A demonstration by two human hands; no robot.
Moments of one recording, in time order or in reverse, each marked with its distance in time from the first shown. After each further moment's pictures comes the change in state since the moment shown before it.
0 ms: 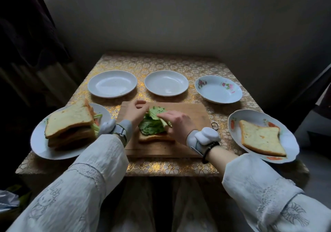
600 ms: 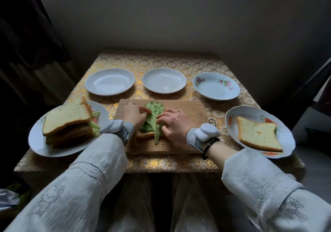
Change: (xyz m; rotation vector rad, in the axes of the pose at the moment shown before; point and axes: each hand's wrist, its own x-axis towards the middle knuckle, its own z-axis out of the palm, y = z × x) left_hand -0.006 -0.007 -0.001 0.683 -0.040 0.154; right_hand -0.003 0.003 -0.007 -0.146 -0.277 0.046
